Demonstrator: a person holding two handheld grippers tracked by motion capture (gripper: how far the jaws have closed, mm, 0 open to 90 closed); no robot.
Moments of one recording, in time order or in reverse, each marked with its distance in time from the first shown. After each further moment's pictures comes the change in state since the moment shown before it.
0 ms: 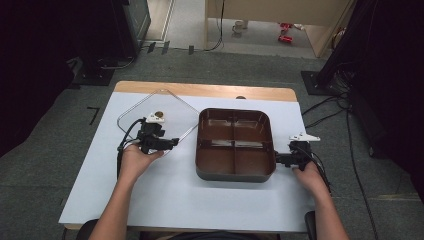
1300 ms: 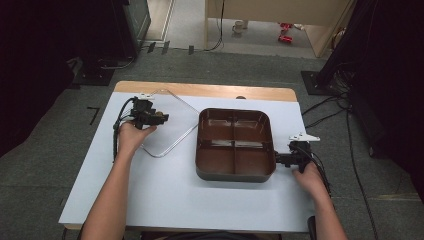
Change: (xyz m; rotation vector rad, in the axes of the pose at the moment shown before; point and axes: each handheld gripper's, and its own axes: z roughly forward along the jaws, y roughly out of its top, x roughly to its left) left arm 0.076 0.036 0.032 -0.051 0.102 -0.068; right arm 0.000 0.000 0.000 0.000 -0.002 -0.003
